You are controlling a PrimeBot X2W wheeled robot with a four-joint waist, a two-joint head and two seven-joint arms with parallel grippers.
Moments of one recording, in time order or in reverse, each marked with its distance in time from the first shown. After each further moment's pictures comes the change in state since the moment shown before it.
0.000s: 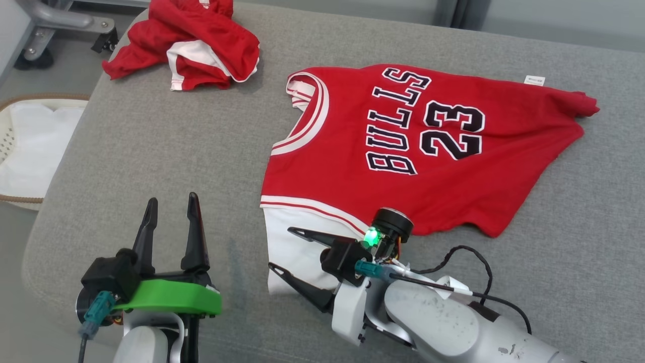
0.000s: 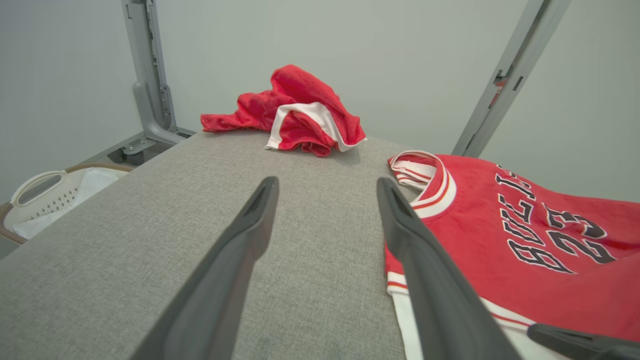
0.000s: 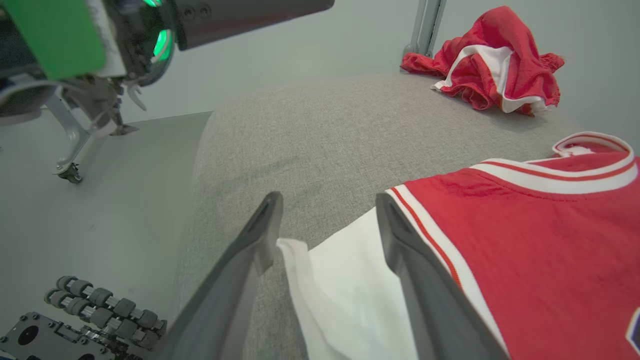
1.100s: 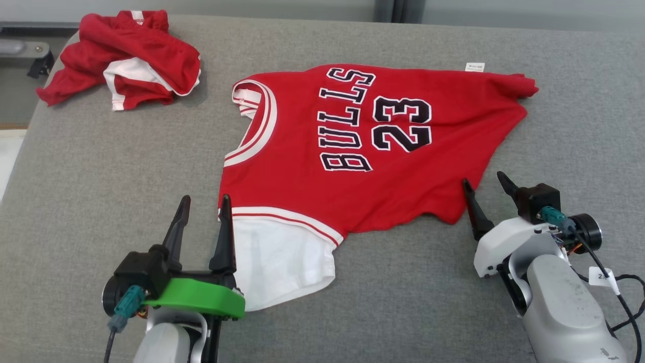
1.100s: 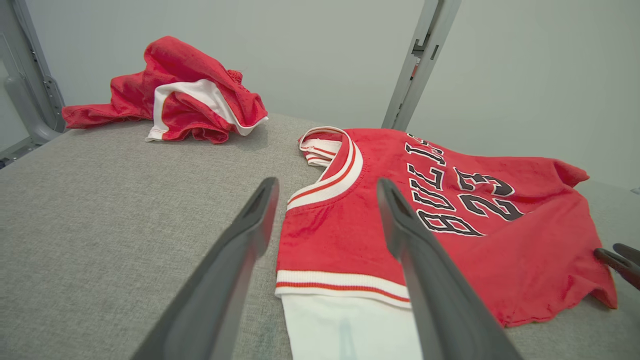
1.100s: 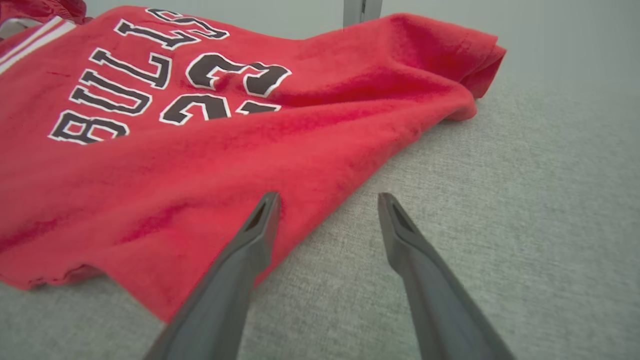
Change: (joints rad) left arm -0.011 0.000 -0.091 0.017 0.014 -0.007 0.000; right arm 0.200 -0.001 -1.030 0.109 -0.317 0.000 -0.003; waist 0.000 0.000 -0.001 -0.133
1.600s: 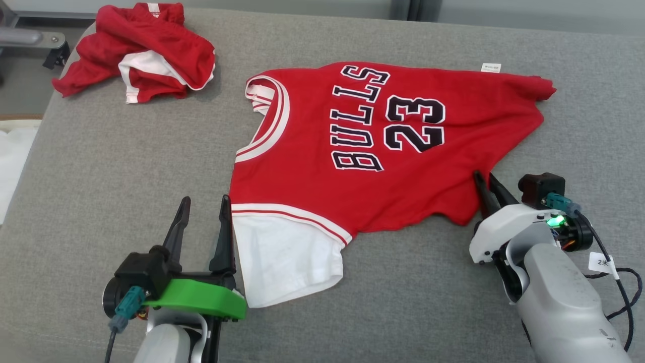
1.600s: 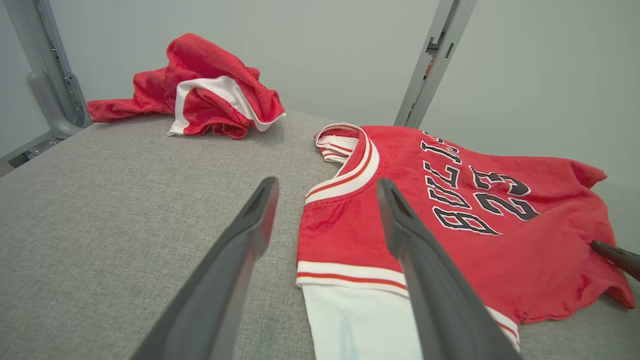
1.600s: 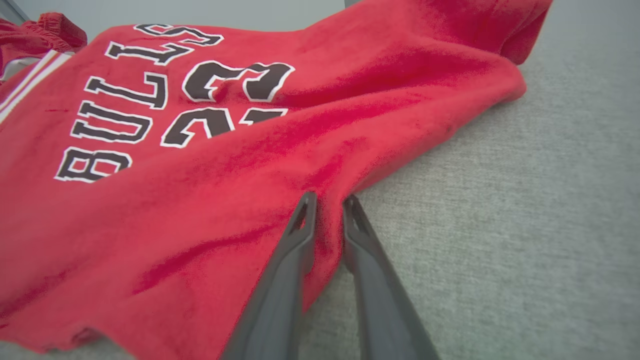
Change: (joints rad) left arm -0.005 0.000 -0.001 0.007 -0.003 0.004 0.000; right arm -0.100 0.001 0.016 0.163 0.162 0.000 -0.002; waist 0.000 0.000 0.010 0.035
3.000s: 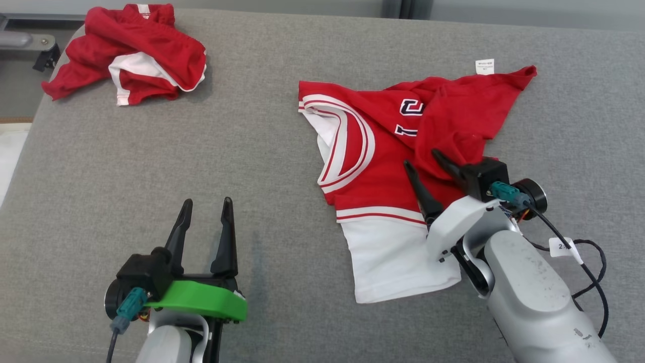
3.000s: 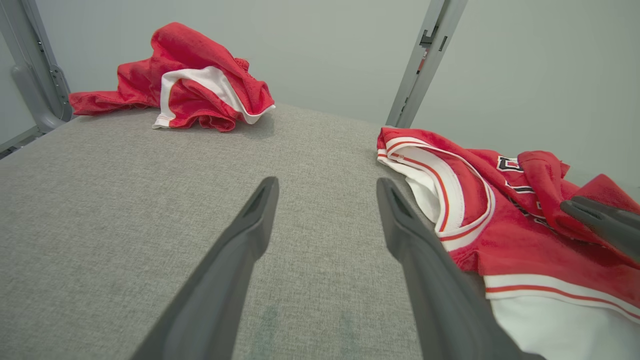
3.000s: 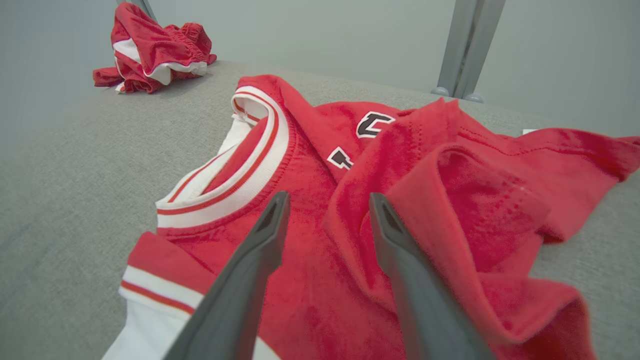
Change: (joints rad) left arm 0.004 0.000 -0.007 0.004 -0.005 0.000 0.000; right arm 0.031 0.000 0.254 -0.256 0.011 0.000 0.086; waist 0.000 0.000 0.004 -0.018
